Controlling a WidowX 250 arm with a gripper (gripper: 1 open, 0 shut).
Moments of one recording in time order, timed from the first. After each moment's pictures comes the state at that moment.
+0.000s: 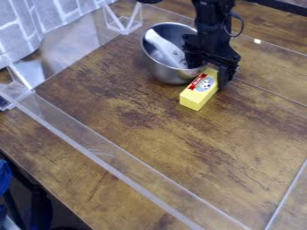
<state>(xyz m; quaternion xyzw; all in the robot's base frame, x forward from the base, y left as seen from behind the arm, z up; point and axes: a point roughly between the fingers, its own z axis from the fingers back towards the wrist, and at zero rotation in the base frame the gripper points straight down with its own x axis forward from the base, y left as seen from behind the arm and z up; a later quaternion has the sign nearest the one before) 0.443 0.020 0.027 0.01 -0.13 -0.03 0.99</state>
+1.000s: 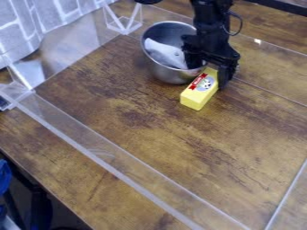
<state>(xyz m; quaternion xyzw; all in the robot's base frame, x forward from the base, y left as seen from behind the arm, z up) 0.443 0.019 0.021 0.00 -0.13 -0.02 0.99</state>
